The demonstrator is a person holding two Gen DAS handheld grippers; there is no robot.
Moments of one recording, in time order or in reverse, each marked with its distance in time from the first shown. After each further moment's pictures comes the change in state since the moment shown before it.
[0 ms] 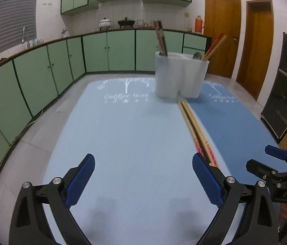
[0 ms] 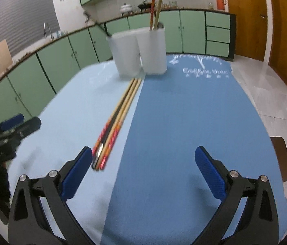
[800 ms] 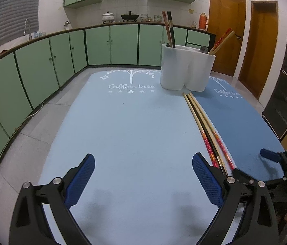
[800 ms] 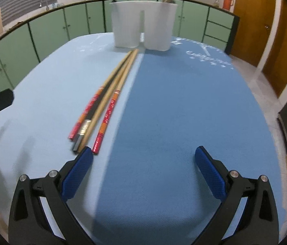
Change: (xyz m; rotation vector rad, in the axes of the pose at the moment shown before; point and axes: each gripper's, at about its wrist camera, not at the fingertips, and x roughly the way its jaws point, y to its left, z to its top) left arm 0.006 0.009 -0.008 -0.024 0.030 -0.005; right arm 0.030 0.011 -0.007 -0.101 0.083 -0.173
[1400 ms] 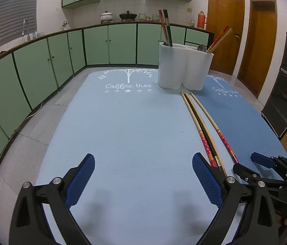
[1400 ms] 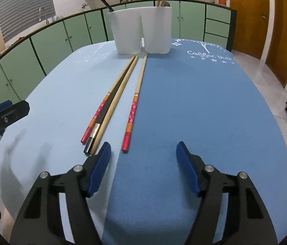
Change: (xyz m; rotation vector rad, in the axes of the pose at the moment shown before) left arm 0.003 -0.004 0.001 0.005 0.007 -0.004; right arm -0.006 0.003 -0.005 0.084 -0.030 0.110
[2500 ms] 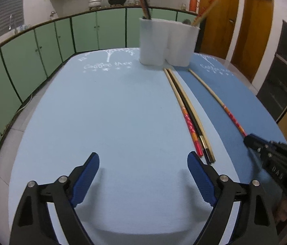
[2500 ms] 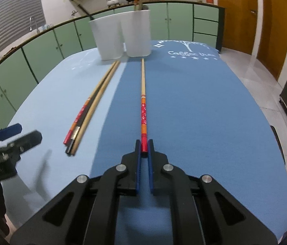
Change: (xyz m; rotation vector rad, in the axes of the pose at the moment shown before) left arm 0.028 -0.037 -0.017 0.049 0.125 -0.051; right arm -0.008 -0.031 -0.004 0.078 -0.021 -0.031
